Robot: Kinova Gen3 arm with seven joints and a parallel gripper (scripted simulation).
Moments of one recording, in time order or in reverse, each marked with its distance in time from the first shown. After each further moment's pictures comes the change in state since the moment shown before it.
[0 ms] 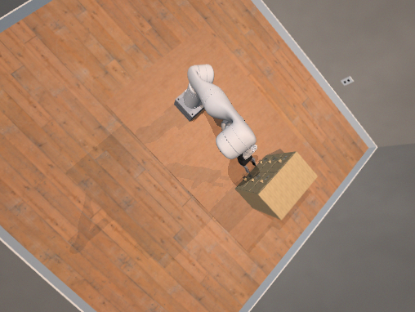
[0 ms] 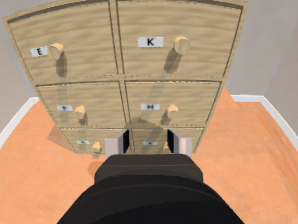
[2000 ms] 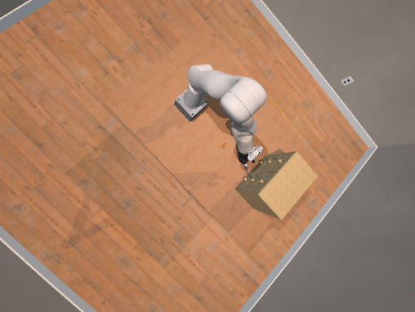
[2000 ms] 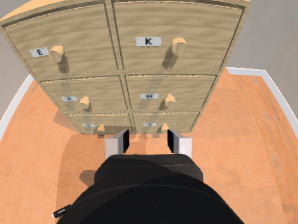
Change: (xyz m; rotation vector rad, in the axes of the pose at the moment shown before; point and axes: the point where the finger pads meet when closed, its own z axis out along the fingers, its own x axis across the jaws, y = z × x) arm 0.001 0.000 -0.029 -0.228 -0.004 0.011
